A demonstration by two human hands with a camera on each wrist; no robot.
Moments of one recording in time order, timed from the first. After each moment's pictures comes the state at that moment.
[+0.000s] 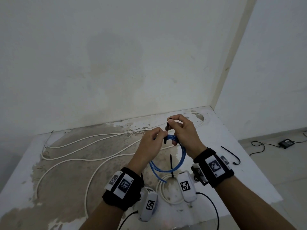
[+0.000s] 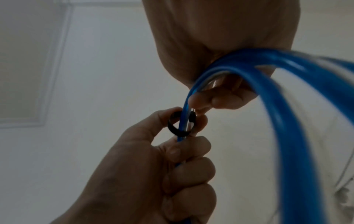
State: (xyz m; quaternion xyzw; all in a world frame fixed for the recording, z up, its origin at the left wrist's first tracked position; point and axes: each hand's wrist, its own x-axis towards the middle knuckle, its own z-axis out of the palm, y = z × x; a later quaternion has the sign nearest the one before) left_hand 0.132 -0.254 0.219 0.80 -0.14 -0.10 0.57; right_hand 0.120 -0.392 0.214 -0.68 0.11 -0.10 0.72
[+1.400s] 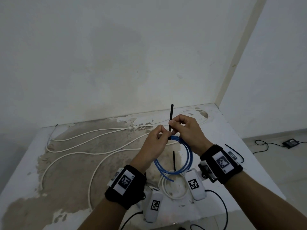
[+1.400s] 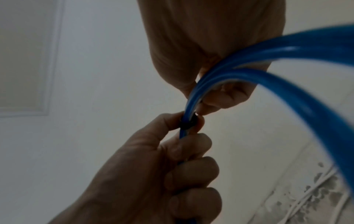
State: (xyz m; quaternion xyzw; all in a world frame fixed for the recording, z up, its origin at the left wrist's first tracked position) left_hand 0.121 -0.251 0.219 0.79 -0.11 -0.16 0.59; right_hand 0.119 -0.394 0.213 -0.76 0.06 -0.08 0.64
